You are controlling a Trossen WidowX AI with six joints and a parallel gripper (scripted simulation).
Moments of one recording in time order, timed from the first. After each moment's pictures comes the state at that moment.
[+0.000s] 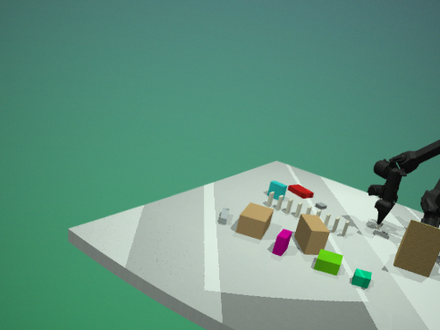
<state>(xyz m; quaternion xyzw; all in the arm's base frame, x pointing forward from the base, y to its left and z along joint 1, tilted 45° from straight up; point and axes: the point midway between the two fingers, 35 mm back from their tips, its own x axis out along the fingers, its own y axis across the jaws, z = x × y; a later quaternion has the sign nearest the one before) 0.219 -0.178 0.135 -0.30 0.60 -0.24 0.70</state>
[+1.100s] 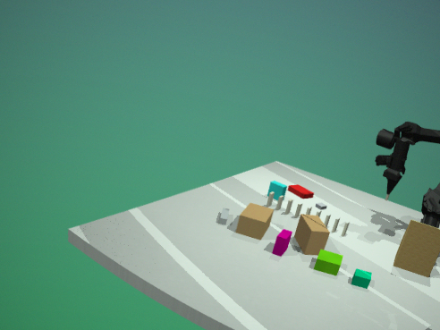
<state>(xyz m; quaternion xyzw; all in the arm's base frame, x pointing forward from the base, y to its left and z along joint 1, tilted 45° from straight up) 0.205 -0.091 0.214 -0.29 0.61 -0.23 0.70</state>
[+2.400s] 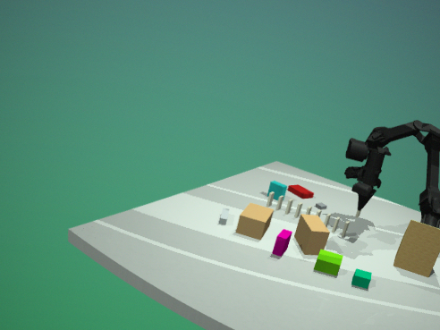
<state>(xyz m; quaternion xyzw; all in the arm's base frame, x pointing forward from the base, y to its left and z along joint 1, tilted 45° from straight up) 0.263 0.027 0.061 -0.28 0.61 -0.23 0.71</state>
